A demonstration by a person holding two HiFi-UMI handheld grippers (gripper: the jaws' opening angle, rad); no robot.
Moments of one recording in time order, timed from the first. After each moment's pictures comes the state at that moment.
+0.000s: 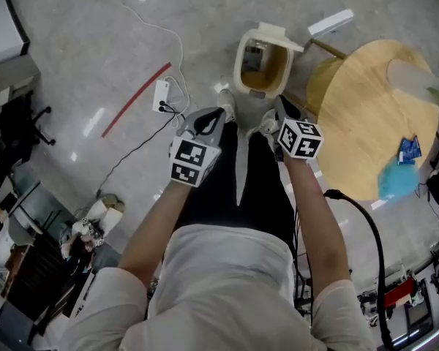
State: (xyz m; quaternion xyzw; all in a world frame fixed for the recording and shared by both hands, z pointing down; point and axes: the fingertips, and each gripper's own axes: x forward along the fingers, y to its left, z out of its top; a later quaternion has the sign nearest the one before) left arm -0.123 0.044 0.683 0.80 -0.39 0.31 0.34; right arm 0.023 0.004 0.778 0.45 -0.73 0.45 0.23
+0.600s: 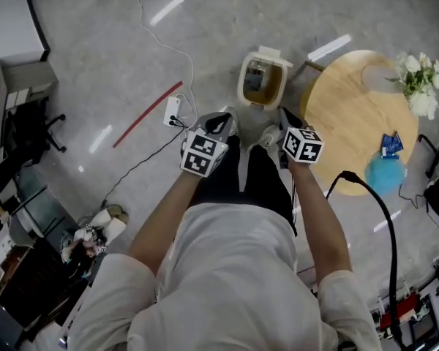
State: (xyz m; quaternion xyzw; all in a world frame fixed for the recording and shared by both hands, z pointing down) left arm -0.110 0.048 0.613 0.81 -0.38 0.32 0.32; right arm 0.041 0.011 0.683 0.44 -0.75 0.44 0.22
